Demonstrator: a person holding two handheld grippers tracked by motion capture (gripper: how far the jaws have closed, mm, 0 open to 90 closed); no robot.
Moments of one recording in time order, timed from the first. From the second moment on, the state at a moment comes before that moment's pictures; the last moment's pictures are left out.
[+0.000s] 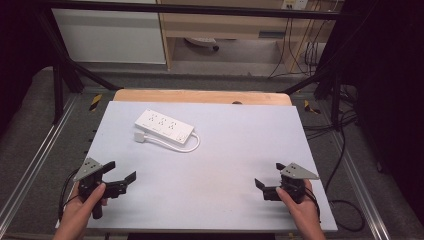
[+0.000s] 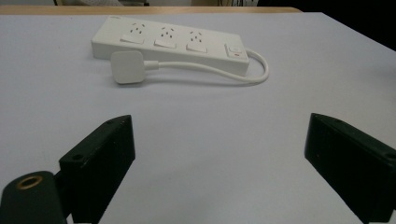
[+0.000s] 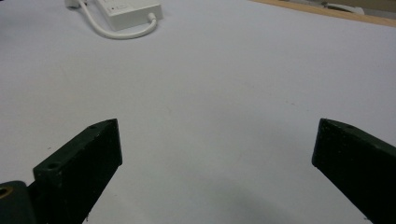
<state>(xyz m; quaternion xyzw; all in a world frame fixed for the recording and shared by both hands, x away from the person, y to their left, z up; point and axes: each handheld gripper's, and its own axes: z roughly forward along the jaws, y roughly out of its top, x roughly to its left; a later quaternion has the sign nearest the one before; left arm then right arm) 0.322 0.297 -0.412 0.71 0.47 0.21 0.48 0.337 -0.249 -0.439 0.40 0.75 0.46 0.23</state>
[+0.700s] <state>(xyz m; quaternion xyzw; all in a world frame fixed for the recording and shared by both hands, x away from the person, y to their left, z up) 0.314 0.272 -0.430 0.75 0.43 0.19 0.46 0.337 -0.249 -0.440 0.41 0.75 0.46 0.23</state>
